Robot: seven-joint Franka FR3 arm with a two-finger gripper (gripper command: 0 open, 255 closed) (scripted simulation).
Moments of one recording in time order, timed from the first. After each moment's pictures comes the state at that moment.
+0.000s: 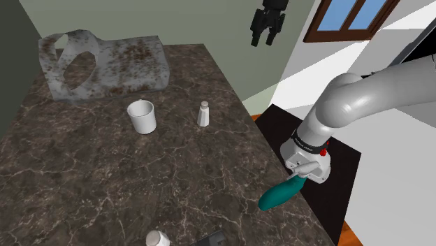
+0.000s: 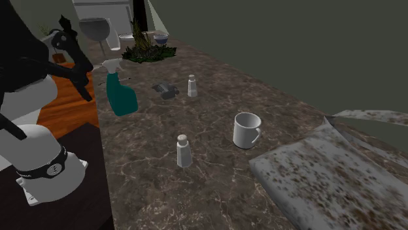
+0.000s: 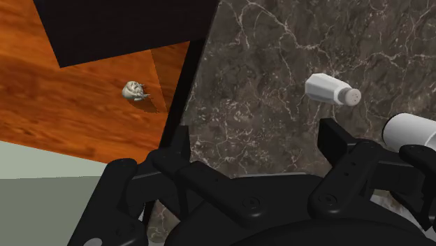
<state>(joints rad) 0.01 -0.75 -0.07 -2.43 0.12 1.63 0.09</state>
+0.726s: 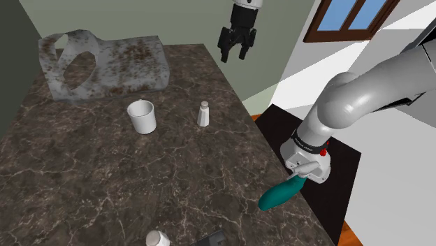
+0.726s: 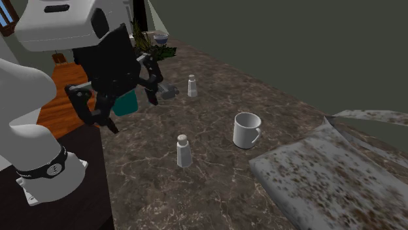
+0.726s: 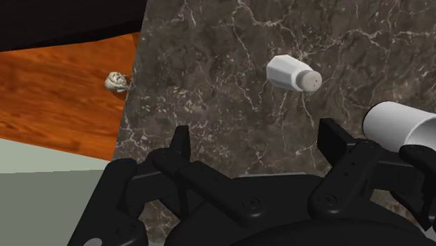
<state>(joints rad) 0.08 -0.59 0.11 -2.45 0.21 1.85 0.27</state>
